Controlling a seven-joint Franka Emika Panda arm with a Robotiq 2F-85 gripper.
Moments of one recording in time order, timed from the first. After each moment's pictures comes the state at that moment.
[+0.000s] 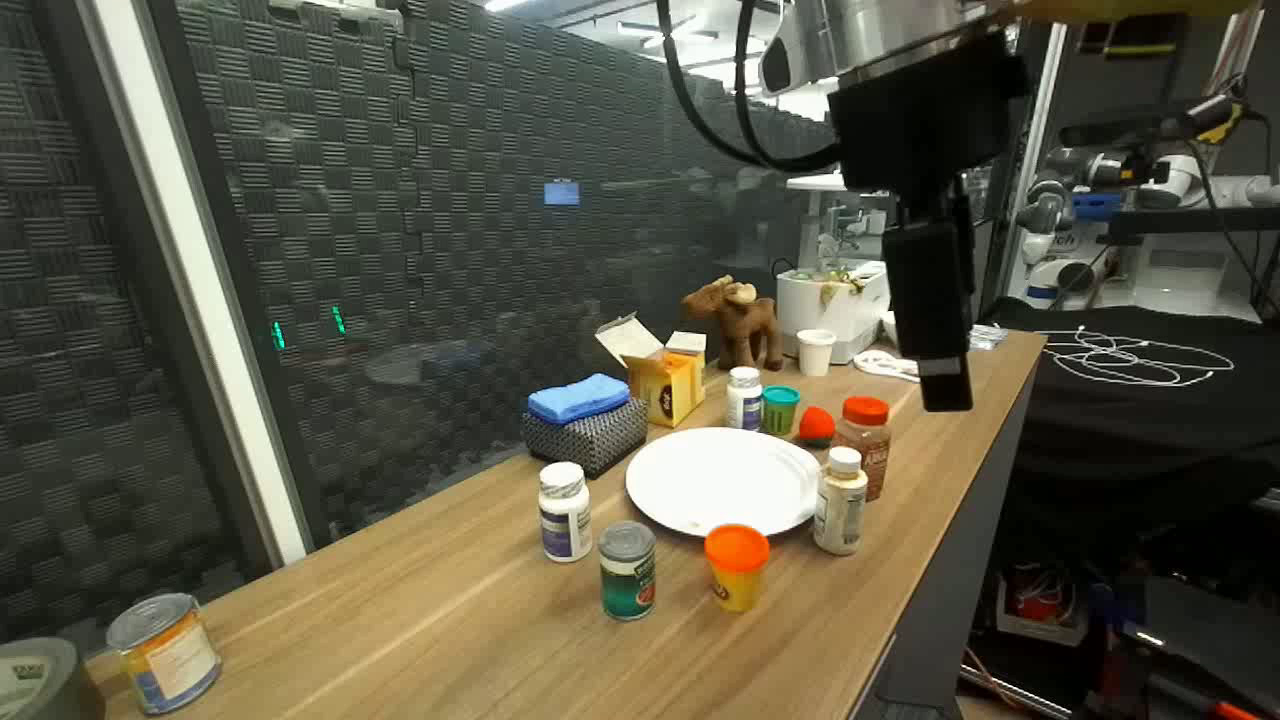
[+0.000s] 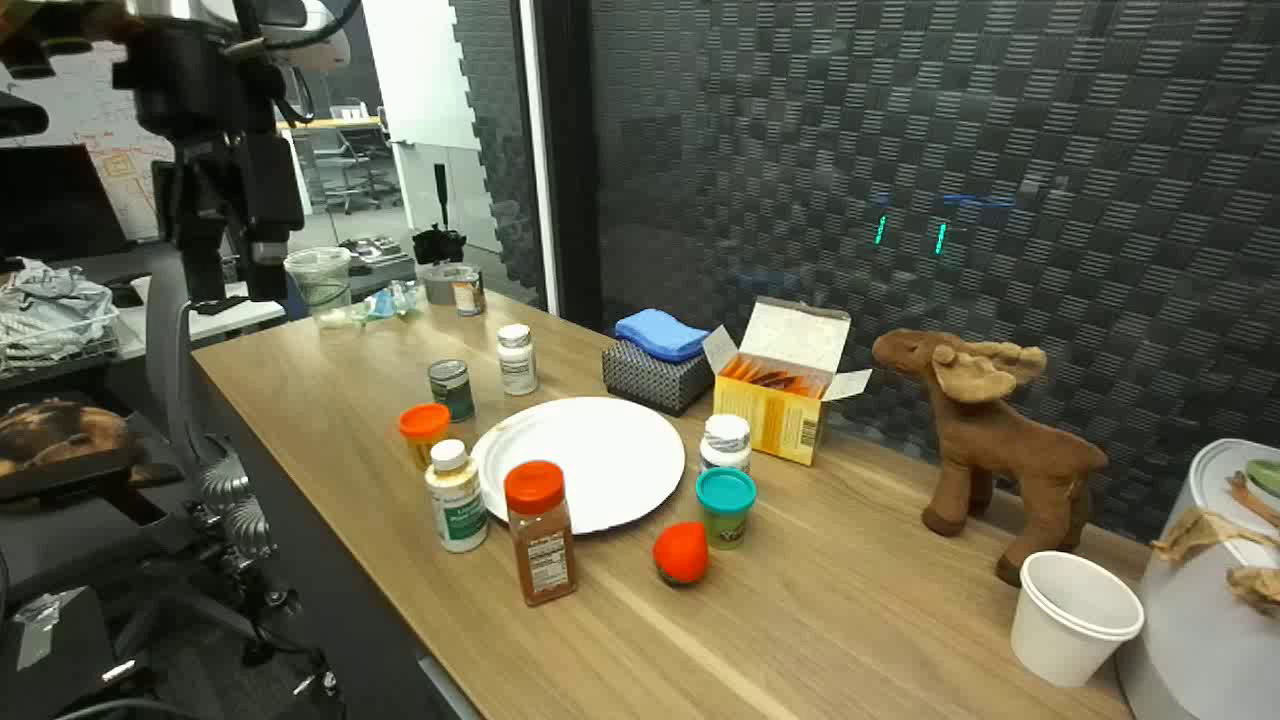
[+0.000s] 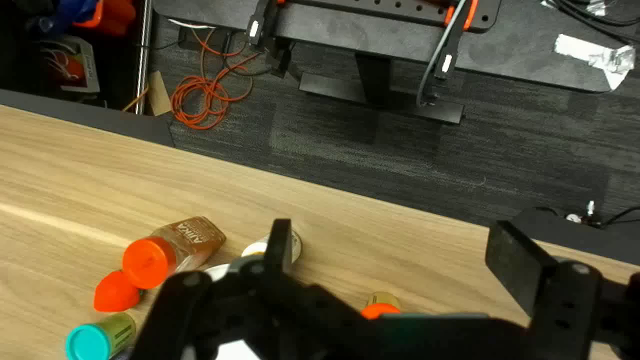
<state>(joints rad) 0.10 -0.31 0.26 -2.34 -0.10 1.77 0.14</state>
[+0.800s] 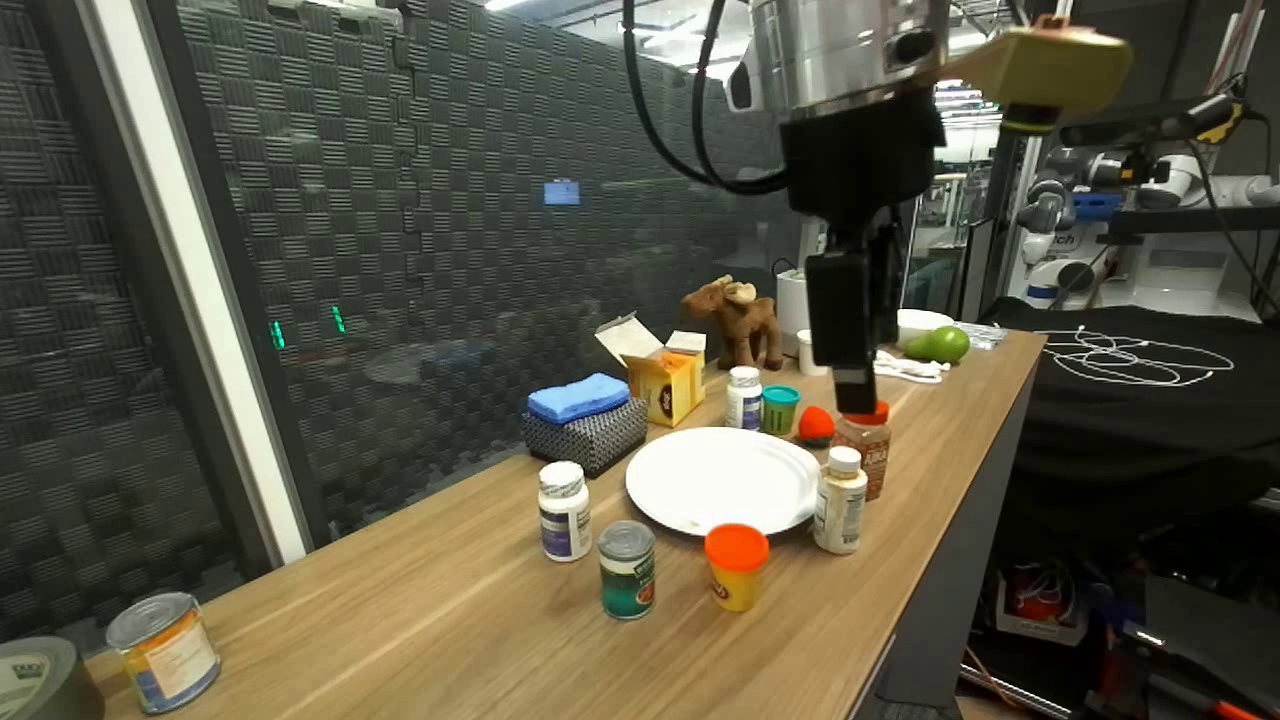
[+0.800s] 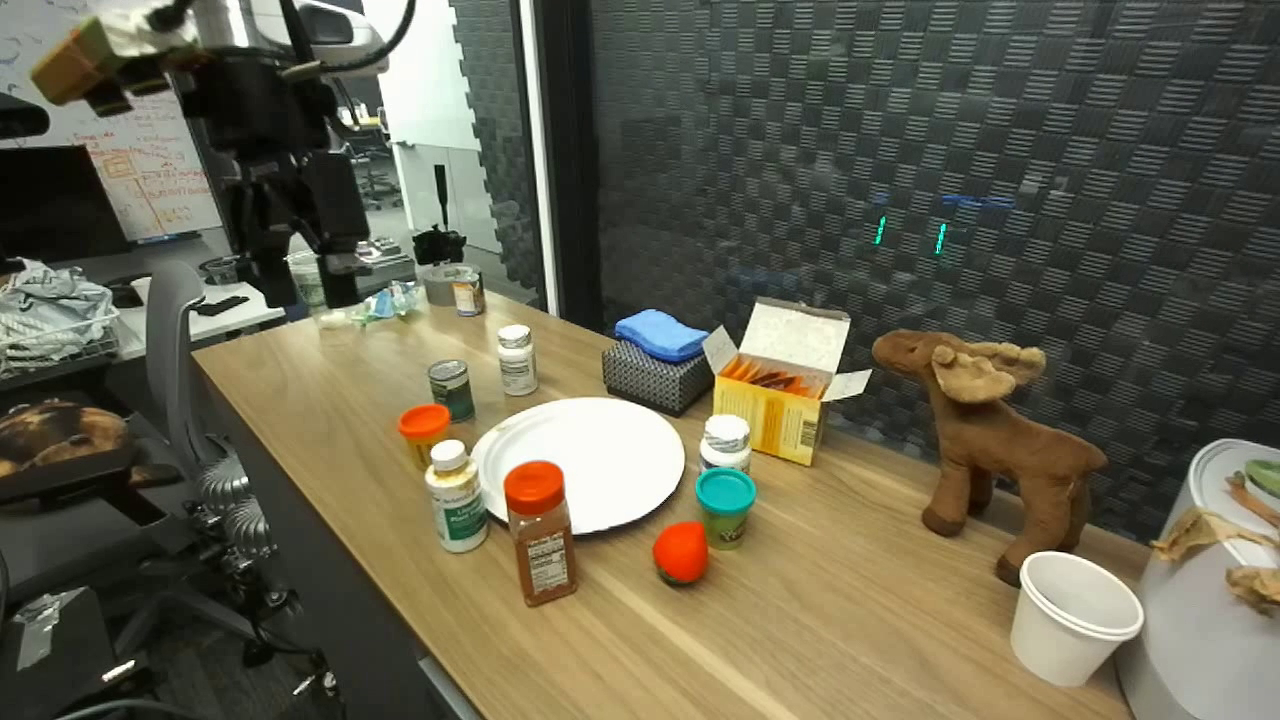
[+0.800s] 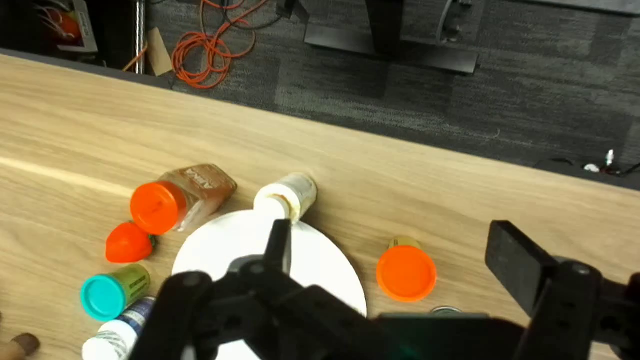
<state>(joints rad) 0.10 -0.25 0.23 -2.34 -0.15 1.93 0.17</state>
